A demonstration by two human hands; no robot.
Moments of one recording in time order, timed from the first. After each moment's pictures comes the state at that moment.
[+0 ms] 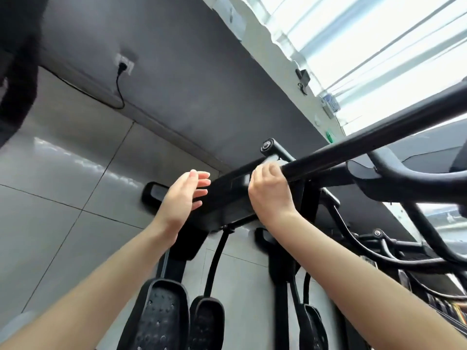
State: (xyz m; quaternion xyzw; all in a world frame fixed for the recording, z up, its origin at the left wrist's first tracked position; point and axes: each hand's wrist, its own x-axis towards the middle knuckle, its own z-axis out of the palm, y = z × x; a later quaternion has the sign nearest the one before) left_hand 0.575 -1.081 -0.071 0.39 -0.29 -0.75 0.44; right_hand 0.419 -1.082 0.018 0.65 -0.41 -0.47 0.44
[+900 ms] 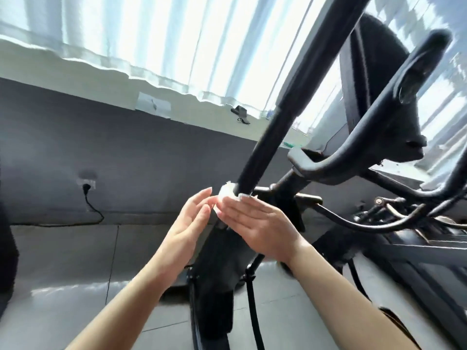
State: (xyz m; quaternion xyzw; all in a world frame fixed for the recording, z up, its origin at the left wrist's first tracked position) left_hand 0.557 -1.104 0.044 0.18 -0.57 -0.69 0.41; right_hand 0.363 -1.049 0.077 0.80 -0.40 -0.04 0.45
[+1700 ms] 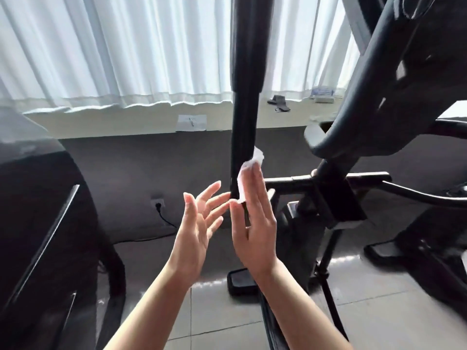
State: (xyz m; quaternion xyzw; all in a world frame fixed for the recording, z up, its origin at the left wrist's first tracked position) left_hand 0.536 -1.101 0.061 0.21 -0.60 -0.66 0.40; right_hand 0.423 -1.073 0.045 0.58 -0.49 0.63 0.15
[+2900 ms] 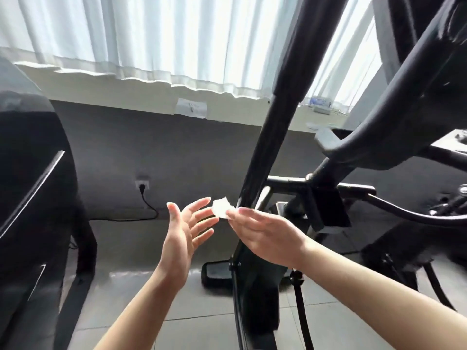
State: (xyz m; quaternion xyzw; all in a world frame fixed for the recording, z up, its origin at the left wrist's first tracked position) left_hand 0.555 -1.099 0.006 0.29 -0.47 -0.70 0.46; right_hand 0.357 -1.048 0.036 0.73 -0.34 -0.24 0.55
